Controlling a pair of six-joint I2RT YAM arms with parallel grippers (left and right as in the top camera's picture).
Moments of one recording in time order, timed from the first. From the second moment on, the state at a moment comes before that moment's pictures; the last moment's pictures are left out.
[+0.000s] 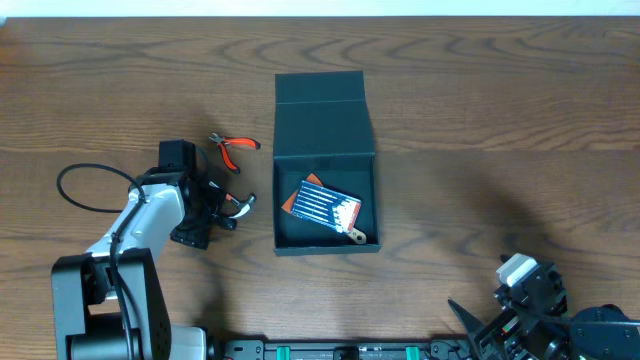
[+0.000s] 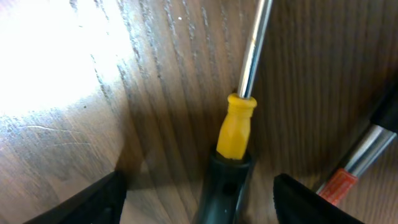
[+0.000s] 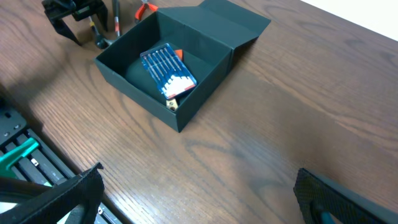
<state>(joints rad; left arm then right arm) 0.08 1.60 0.79 -0.65 0.04 -1.19 0.66 0.34 0.99 -1.25 0.02 0.00</state>
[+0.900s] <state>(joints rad) 0.08 1.63 0.81 -0.62 0.09 -1.19 0.66 0.34 0.99 -1.25 0.02 0.00</state>
